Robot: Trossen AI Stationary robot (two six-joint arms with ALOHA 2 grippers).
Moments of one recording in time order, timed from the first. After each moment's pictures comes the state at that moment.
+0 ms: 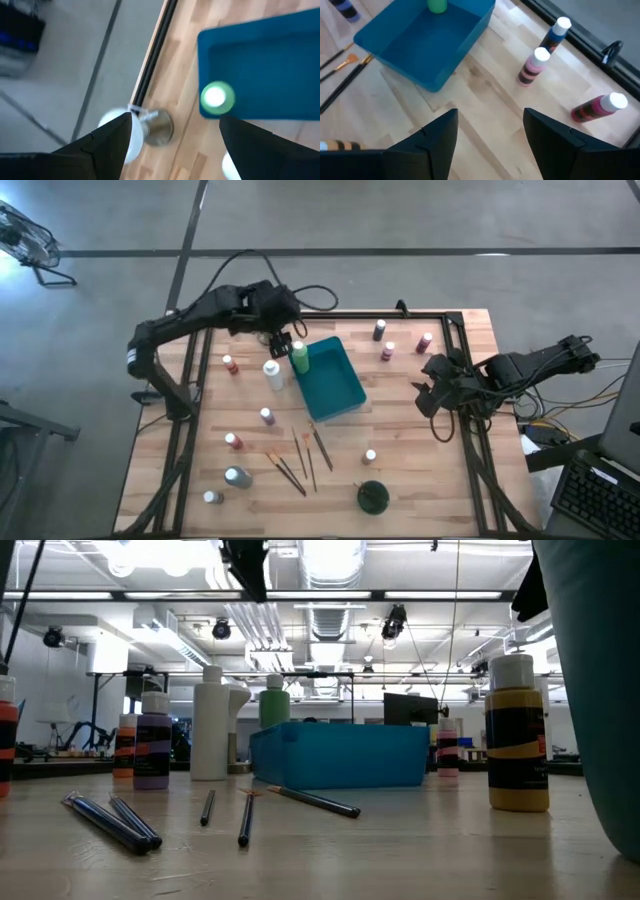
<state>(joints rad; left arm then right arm) 0.24 1.59 1.90 -1.31 -0.44 0.10 0.33 0.93 0.99 -1.17 0.62 0.87</state>
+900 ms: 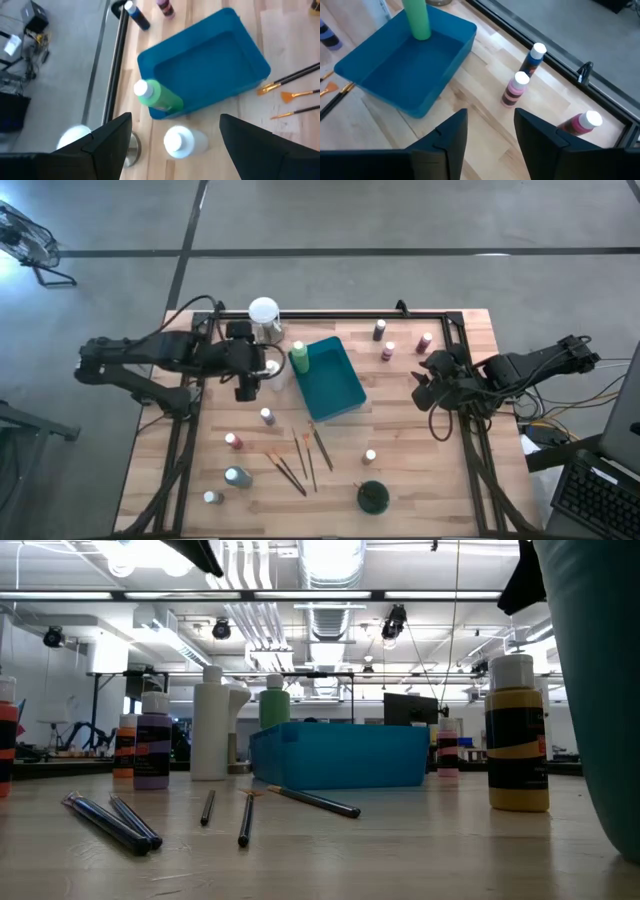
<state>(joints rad) -0.06 1.15 1.37 -1.06 -0.44 0.13 0.33 0.94 0.99 -1.14 0.75 0.86</state>
